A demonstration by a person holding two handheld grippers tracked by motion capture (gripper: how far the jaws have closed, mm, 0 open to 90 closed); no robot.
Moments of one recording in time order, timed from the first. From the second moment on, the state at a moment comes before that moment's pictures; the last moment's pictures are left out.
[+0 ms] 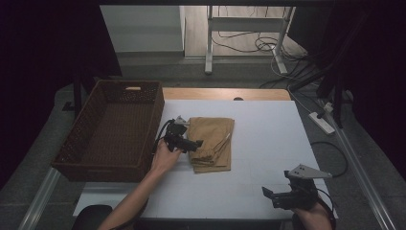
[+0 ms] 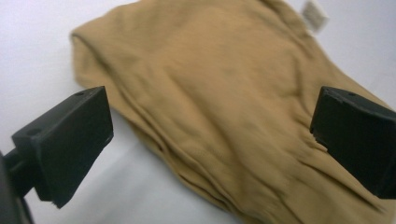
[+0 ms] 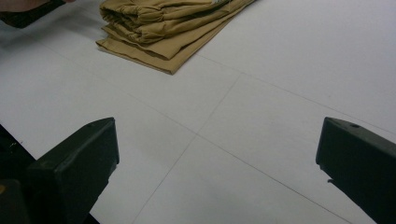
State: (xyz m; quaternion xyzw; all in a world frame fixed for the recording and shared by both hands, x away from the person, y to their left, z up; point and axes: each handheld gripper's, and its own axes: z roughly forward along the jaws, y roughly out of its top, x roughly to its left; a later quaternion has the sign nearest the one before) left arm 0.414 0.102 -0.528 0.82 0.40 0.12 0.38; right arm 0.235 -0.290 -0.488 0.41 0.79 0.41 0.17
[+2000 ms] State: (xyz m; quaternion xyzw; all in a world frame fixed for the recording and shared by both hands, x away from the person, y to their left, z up) left arm 0.503 0.095 -0.540 0.84 0.43 0.11 0.32; right arm 0.236 -0.289 -0.489 0.41 0.80 0.40 0.17
